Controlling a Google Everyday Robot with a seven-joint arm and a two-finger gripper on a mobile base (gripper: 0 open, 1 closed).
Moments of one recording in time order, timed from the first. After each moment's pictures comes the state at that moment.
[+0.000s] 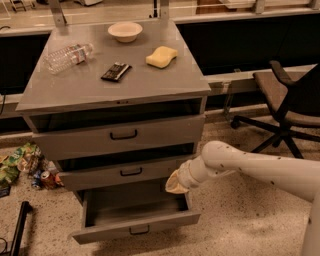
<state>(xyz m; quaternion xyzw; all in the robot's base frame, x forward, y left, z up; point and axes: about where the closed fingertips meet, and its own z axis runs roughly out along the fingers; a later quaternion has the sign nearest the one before) 0.542 -0.043 0.493 -0.69 0.65 0.18 0.25</state>
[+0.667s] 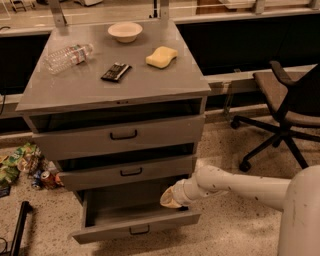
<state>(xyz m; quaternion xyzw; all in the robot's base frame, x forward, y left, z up) 0.540 -0.022 0.385 -0.67 0.65 0.20 0.28</state>
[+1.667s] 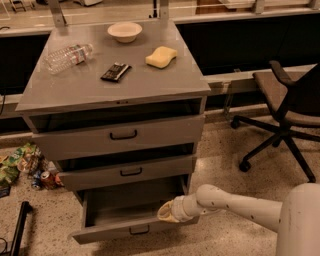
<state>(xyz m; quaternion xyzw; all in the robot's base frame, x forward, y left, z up) 0.516 -0.009 0.307 -0.66 0.64 0.24 0.32</state>
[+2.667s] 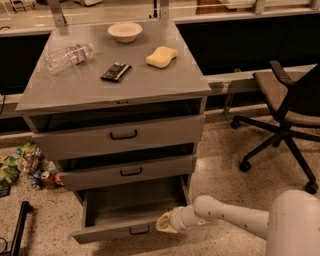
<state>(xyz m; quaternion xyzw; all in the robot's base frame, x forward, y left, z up) 0.492 -0.004 0.244 -0.66 0.63 0.26 0.31</state>
